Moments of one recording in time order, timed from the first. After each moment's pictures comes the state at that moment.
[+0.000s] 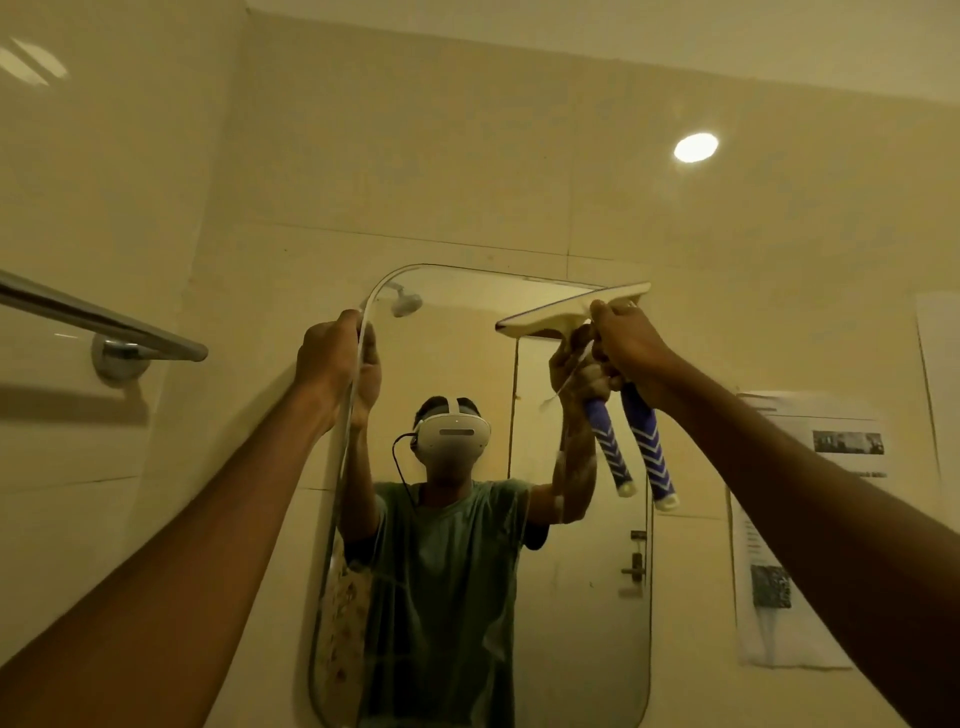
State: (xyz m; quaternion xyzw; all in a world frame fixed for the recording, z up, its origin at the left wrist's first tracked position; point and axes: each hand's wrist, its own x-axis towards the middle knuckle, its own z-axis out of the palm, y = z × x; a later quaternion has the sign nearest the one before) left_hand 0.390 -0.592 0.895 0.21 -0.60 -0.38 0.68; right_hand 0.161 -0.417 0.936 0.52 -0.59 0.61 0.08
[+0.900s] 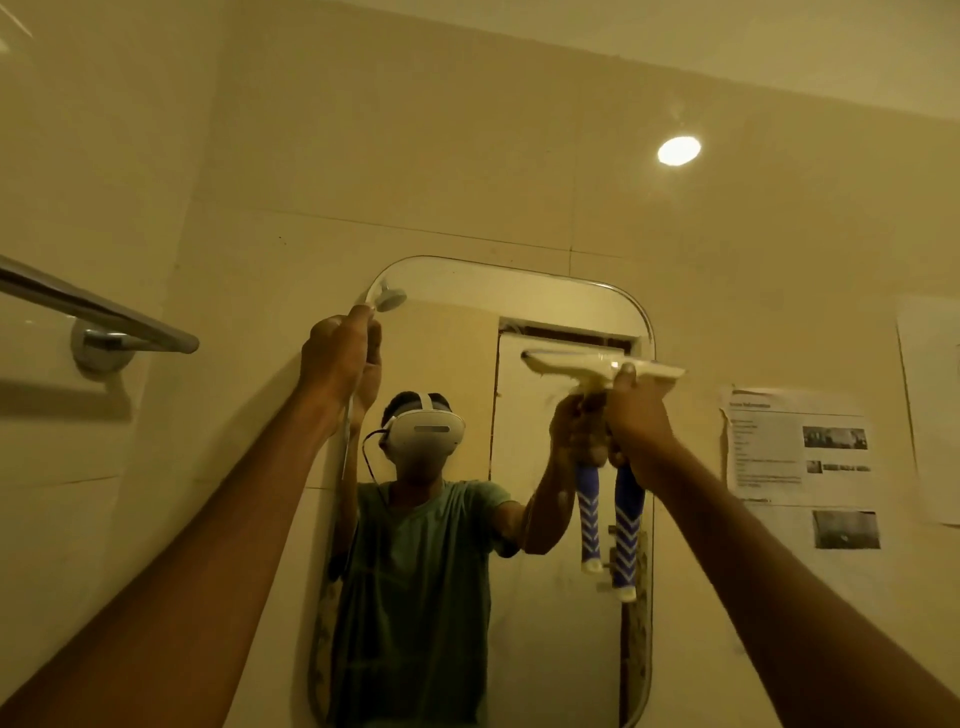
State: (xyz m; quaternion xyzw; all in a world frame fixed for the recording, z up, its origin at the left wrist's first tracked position) left_hand 0.380 -0.604 0.894 0.19 -0.59 -0.36 0.69; right_hand 0.187 -0.417 0.865 0.37 -0.59 0.72 0.02
